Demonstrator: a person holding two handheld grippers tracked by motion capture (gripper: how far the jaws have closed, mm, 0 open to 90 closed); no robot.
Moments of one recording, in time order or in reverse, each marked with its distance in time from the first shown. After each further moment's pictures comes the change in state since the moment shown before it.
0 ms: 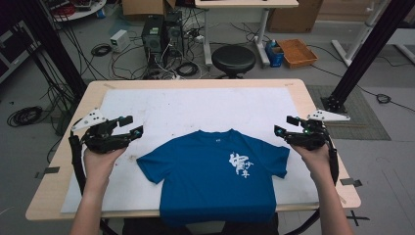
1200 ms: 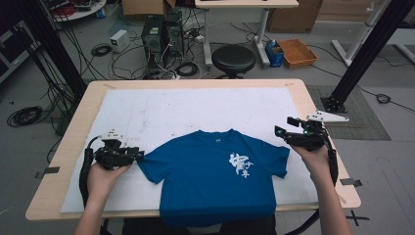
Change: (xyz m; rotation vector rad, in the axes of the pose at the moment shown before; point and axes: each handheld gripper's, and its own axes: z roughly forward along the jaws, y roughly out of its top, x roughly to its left) left arm 0.011 -0.073 0.021 0.431 0.058 -0.176; right arm -0.002 -0.004 0.002 0.011 -0.034 0.007
